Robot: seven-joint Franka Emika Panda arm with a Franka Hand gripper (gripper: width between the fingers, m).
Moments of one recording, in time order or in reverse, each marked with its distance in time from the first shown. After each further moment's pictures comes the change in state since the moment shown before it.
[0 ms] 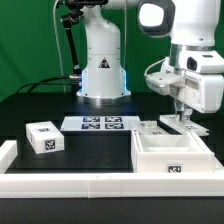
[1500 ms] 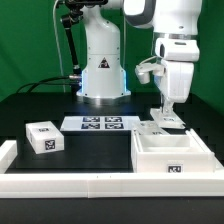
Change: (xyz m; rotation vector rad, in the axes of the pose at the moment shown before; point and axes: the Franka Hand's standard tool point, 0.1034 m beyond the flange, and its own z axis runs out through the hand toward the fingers) arm -0.039 -0.001 -0.016 -0.029 -0.020 0.301
